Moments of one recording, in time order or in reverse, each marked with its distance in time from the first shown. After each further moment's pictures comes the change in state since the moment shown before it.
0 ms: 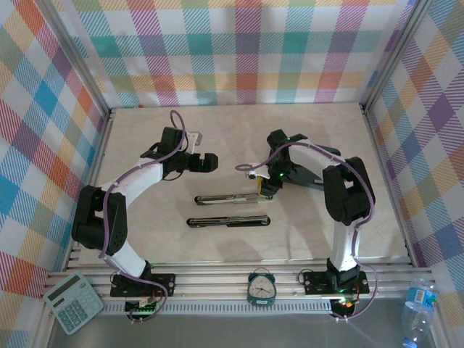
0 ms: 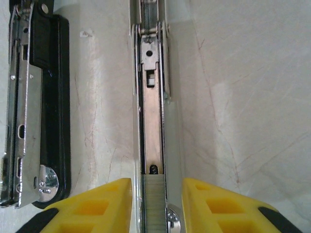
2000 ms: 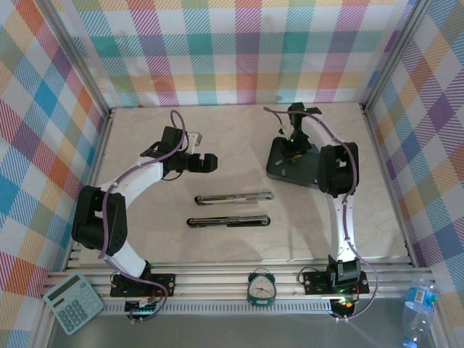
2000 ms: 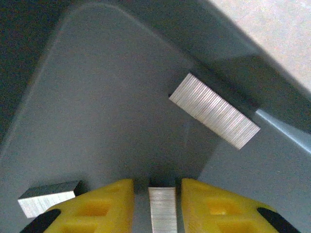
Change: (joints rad) left arm -0.004 0.000 0.023 -0.061 -0.029 -0.005; right arm -0.241 0.466 0.661 -0.182 0.443 0.939
